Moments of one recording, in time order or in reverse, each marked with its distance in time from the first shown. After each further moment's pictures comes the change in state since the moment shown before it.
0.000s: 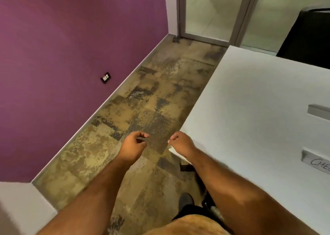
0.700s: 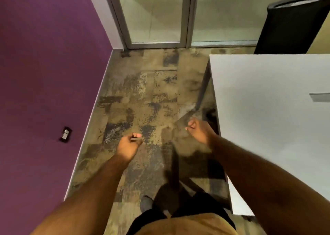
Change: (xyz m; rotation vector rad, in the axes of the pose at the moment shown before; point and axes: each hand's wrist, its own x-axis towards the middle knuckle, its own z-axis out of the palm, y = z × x) left_hand 0.450 0.075 -0.133 0.014 -0.343 0.094; right_hand 0.270 -0.177 -0.045 -0.110 0.404 0.173
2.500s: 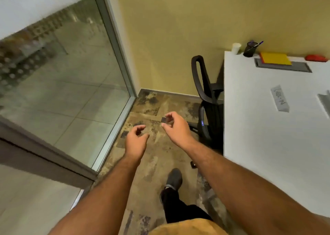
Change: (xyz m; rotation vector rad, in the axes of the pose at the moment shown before) left_hand 0.737 0.796 0.416 0.300 -0.993 0.706; right_hand 0.729 -0.105 -0.496 0.587 1.276 0.643
